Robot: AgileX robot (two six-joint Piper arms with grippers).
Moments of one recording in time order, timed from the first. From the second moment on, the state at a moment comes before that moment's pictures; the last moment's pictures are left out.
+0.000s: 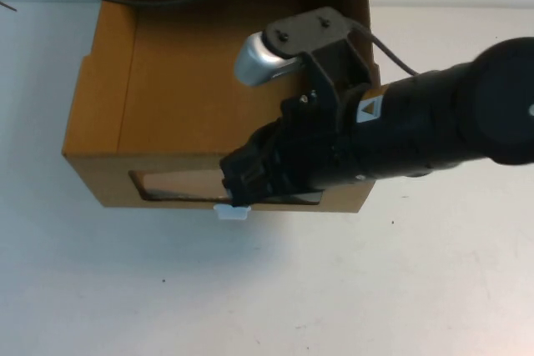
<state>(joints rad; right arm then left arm) 0.78 1.44 -1.26 0.46 0.61 -0.28 -0.16 2.09 -2.34 -0.70 1.18 0.48</state>
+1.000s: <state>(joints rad) 0.71 1.71 -1.54 0.45 0.57 -0.28 -0.16 2.09 -2.34 -0.70 1.19 0.48</state>
